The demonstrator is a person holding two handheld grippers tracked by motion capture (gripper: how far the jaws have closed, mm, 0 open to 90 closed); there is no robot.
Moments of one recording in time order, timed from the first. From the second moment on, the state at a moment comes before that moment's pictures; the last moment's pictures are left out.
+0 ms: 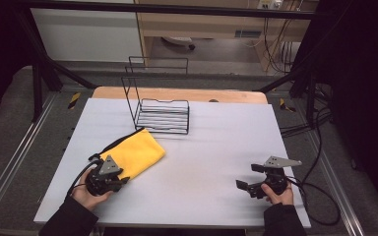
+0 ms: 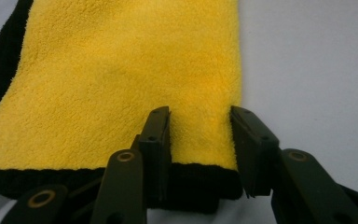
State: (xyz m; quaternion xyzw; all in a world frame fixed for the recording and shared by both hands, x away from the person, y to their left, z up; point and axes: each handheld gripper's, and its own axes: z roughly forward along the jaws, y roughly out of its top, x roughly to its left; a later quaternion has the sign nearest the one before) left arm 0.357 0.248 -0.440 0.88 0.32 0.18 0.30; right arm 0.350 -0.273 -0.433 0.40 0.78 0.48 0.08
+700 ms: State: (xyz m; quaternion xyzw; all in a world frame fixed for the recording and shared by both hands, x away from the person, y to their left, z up) left arm 0.360 0.247 -0.423 0.87 0.35 0.11 0.33; right arm 0.350 -0.273 -0.433 0.40 0.78 0.48 0.08
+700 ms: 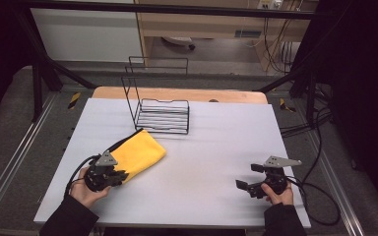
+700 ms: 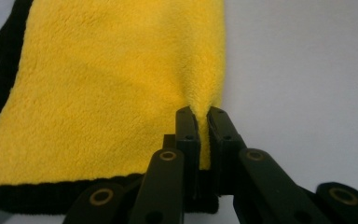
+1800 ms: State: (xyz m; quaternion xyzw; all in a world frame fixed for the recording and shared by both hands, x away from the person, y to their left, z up) left arm 0.322 0.144 -0.414 0.85 0.33 0.05 0.41; right arm 0.350 -0.266 -0.430 0.40 0.78 0.47 0.09
